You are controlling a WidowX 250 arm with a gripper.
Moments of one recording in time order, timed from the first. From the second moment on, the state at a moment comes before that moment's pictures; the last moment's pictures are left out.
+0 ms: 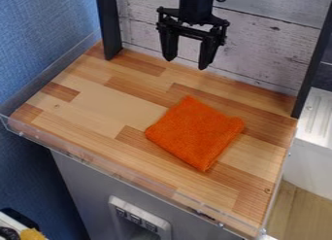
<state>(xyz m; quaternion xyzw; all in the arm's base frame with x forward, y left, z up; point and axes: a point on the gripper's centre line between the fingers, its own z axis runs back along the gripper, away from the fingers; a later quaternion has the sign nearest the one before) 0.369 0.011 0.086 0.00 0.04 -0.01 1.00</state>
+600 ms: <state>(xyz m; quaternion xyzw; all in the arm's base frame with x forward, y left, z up) 0.350 -0.012 0.070 0.00 0.03 -0.08 1.00</state>
